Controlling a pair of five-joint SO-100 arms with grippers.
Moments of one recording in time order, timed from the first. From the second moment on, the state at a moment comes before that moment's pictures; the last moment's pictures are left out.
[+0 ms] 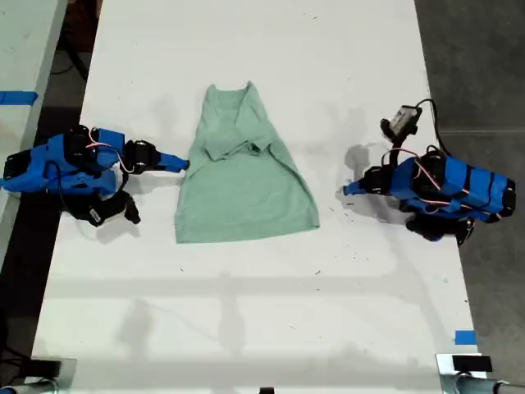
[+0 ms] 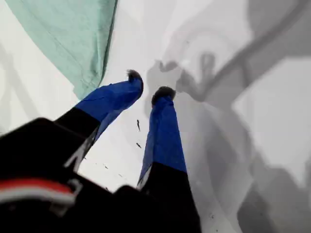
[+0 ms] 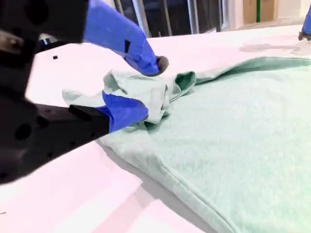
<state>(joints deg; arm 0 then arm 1) -19.1 205.4 186.2 58.0 14.2 18.9 200.2 174.2 78.8 -16.6</state>
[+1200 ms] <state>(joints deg) -19.1 205.4 186.2 58.0 14.2 14.6 142.4 143.2 57.7 -16.8</state>
